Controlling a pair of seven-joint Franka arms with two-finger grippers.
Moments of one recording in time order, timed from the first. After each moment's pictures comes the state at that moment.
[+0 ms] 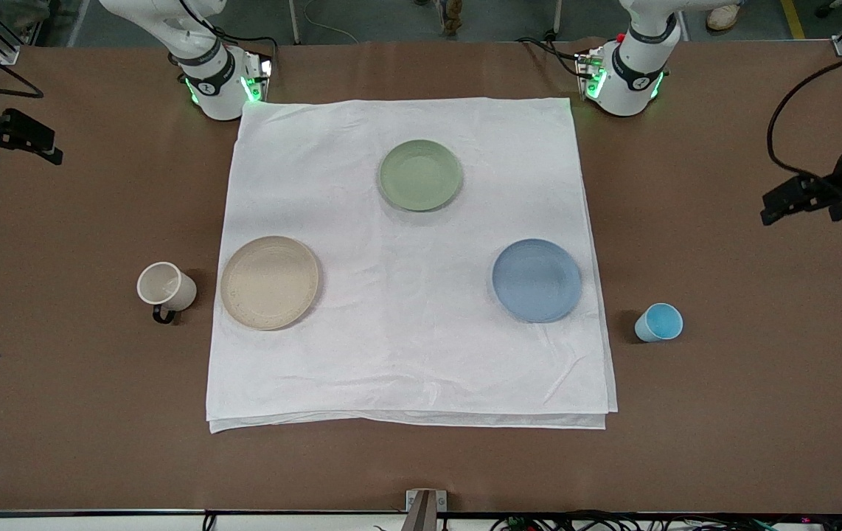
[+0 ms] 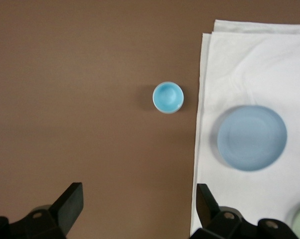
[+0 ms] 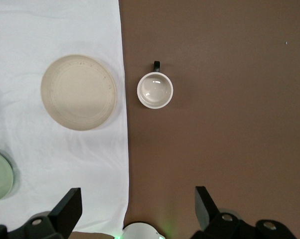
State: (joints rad) left arm 0.05 0.14 -0.07 -1.50 0.04 1.62 -0.07; right arm 0.00 -0.08 -0.06 -1.65 0.00 1.48 -0.09
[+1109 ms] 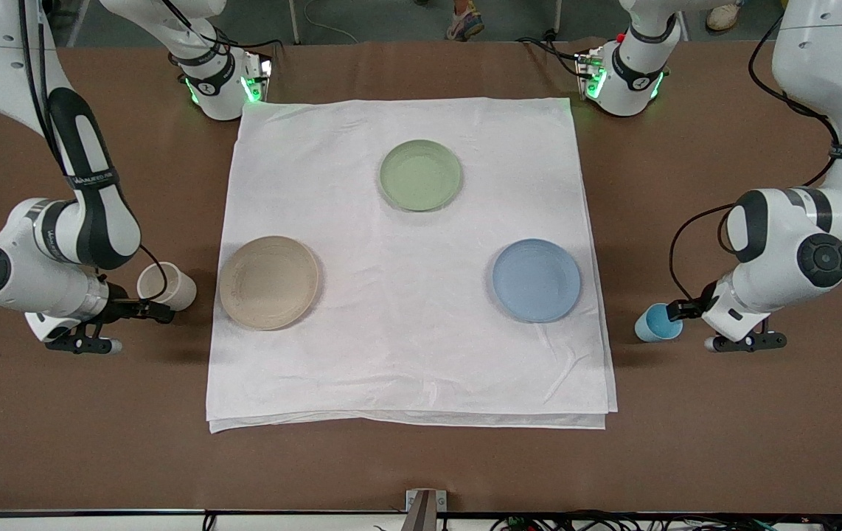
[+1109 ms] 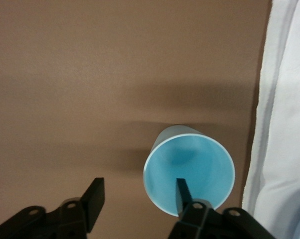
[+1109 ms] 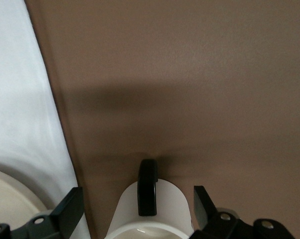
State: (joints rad) left arm 0.07 0.47 -0.07 -1.87 0.04 2.30 -0.08; right arm -0.03 0.49 -0.07 -1.87 0.10 2.28 -0.07
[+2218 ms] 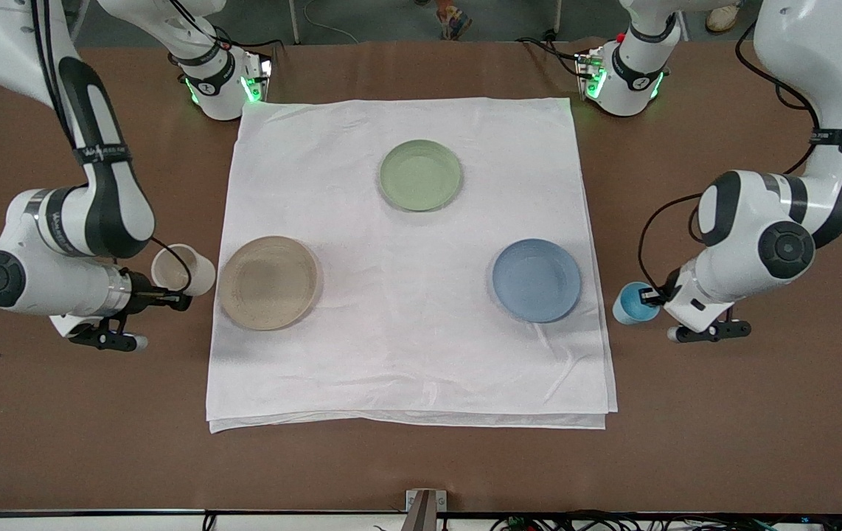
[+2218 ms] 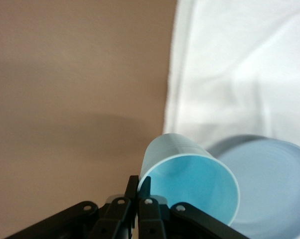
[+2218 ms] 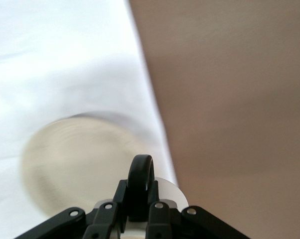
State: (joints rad) left arm 0.02 0.37 -0.22 -1.85 0.04 2.12 -0.33; right arm 0.14 0.39 -0.03 -1.71 0.12 1.91 0.26
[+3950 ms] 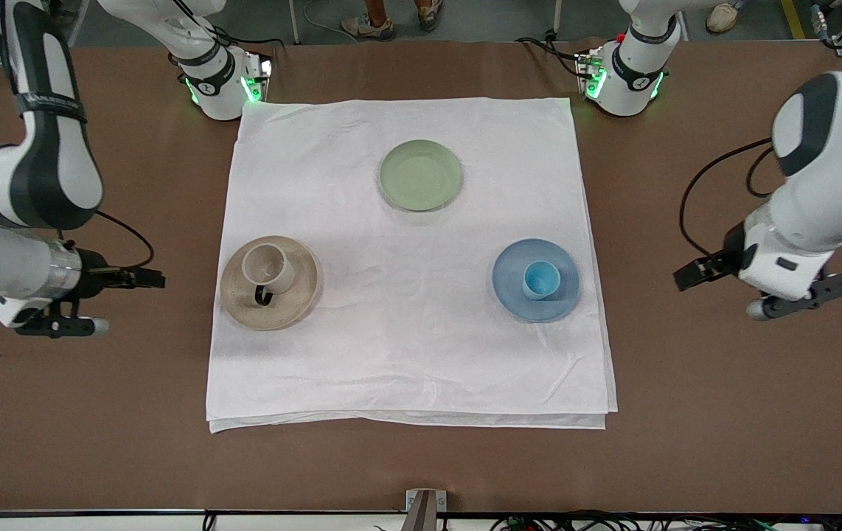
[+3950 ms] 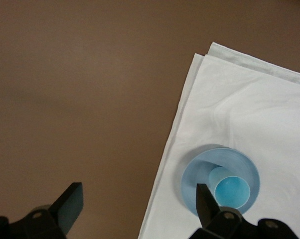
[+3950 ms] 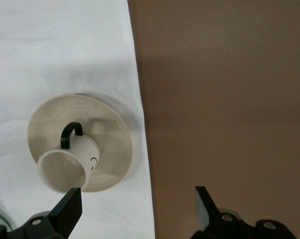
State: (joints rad) left arm 0.16 0.23 -0.31 -1.54 0.09 1.74 -0.44; right arm 0.02 0.32 -0.06 -1.59 0.09 1.70 -0.03
